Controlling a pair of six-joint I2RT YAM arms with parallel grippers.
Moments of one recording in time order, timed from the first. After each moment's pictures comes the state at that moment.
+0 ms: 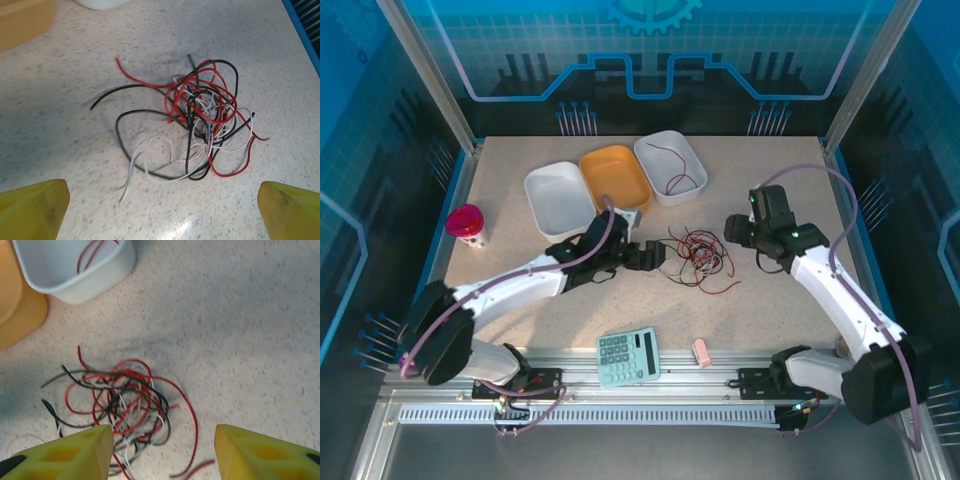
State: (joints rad) left arm -0.71 1.44 0.91 -0.16 0.06 -0.57; right arm 0.29 1.15 0.96 -0.70 0.09 0.45
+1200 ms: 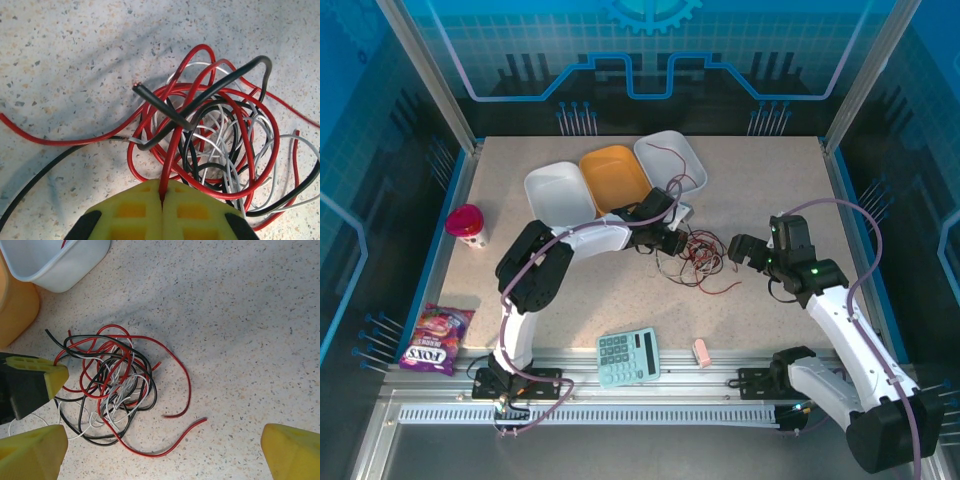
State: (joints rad) left arm -0.68 2.04 1.42 -0.29 0.29 -0.24; right arm 0.21 0.91 0.76 -0.71 0.01 0.55
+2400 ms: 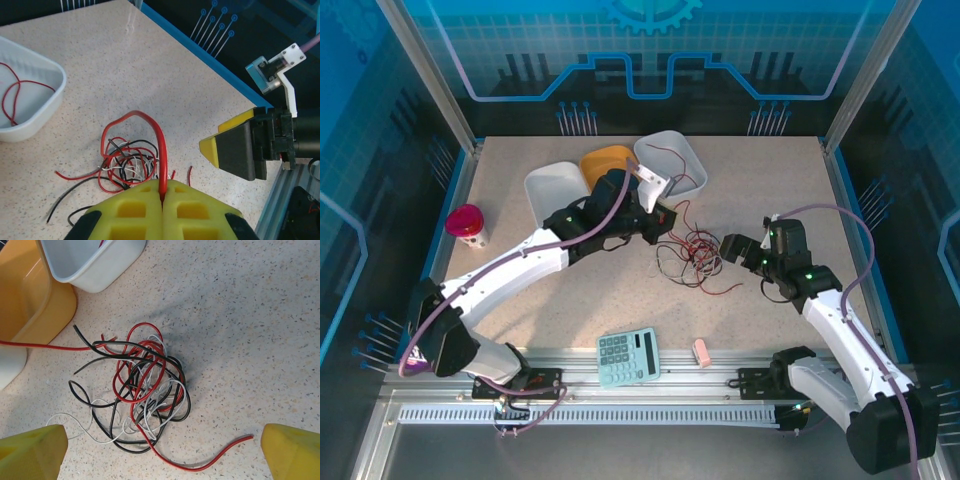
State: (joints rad) left arm -0.74 1.46 1.30 -0.33 0.20 -0.25; right arm 0.21 0.91 0.67 -0.53 -0.11 0.59
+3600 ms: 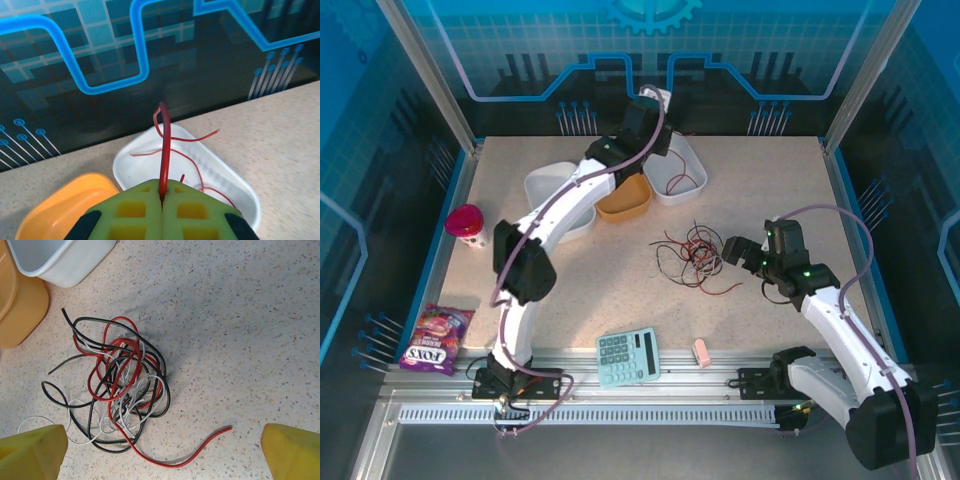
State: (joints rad) left arm -0.57 2.12 2.17 -0.48 -0.35 -0.08; right arm 0.21 0.93 0.67 -0.58 -0.05 0.59
